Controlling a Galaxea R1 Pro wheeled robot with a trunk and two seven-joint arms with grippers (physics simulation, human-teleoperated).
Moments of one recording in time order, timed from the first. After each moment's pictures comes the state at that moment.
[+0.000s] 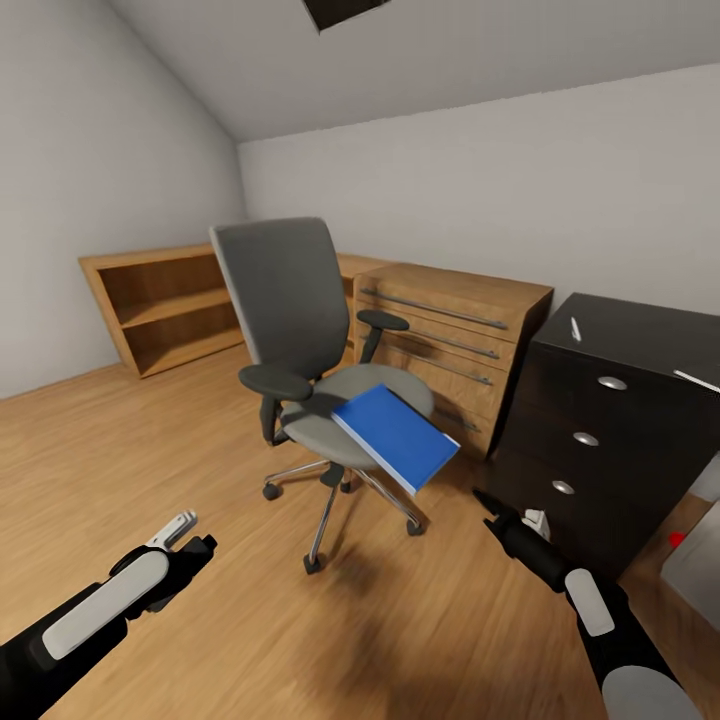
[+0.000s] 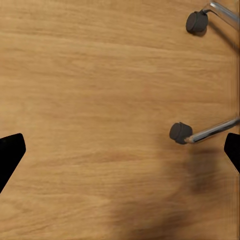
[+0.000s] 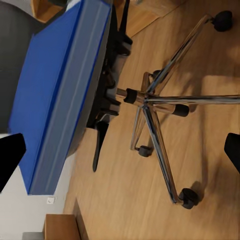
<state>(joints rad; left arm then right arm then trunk) -0.52 0.53 -0.72 -1.36 1.72 -0.01 1.02 -0.54 -0.07 -0.44 -0.73 -0.62 0.56 0.62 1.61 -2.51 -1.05</state>
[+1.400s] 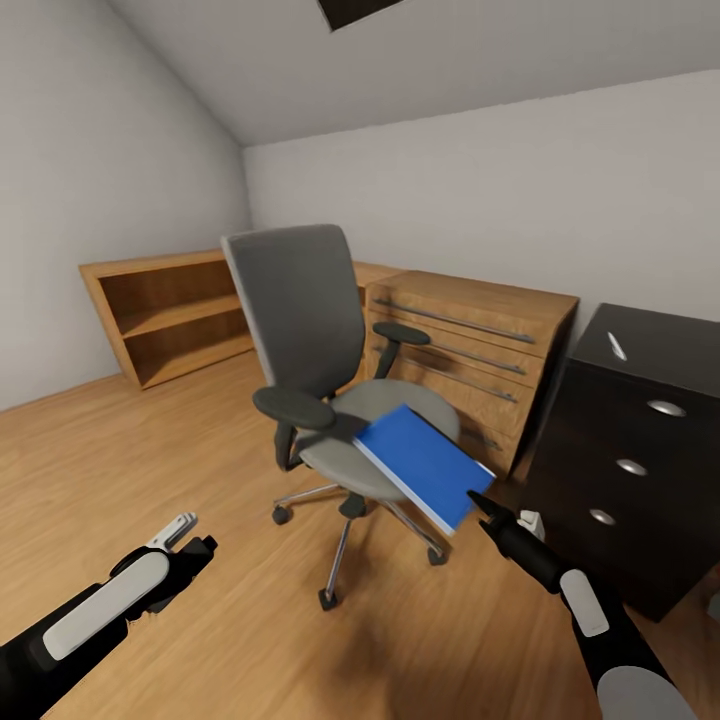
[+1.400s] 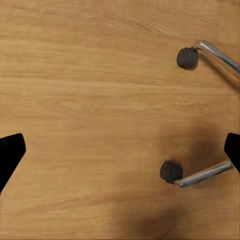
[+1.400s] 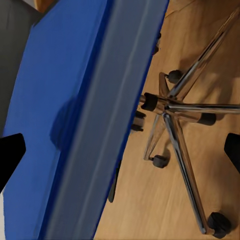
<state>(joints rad) -0.52 0.53 -0.73 -1.35 1.72 -0.01 1.02 -0.54 -0.06 -0.44 -0.73 -0.62 0.56 0.62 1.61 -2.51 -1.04</state>
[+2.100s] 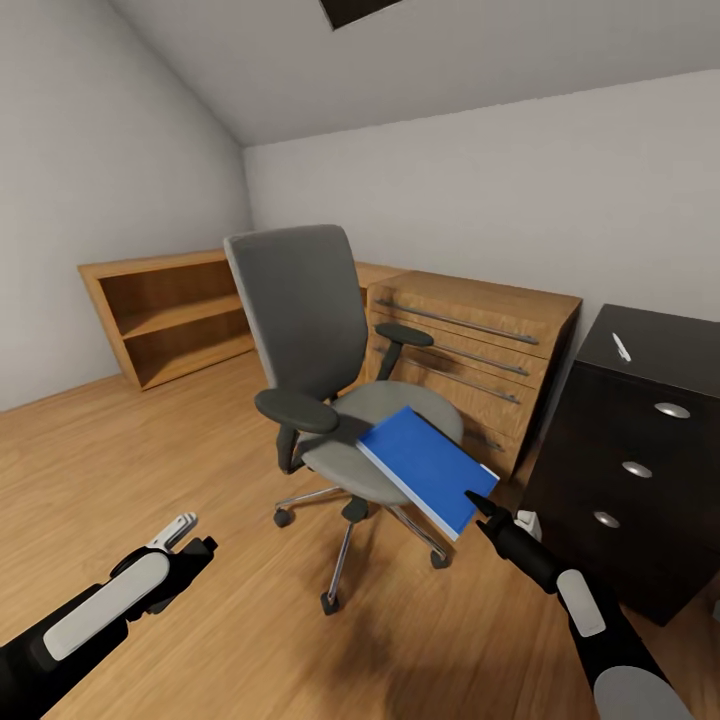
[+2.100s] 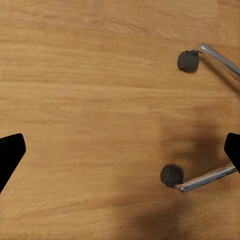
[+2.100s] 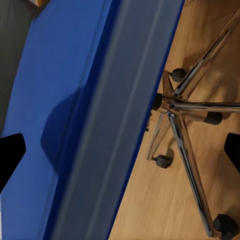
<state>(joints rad) -0.52 0.53 -0.73 -1.35 1.72 -0.01 1.02 -0.54 -0.05 -0.44 -0.73 -0.61 0.56 0.62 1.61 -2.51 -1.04</state>
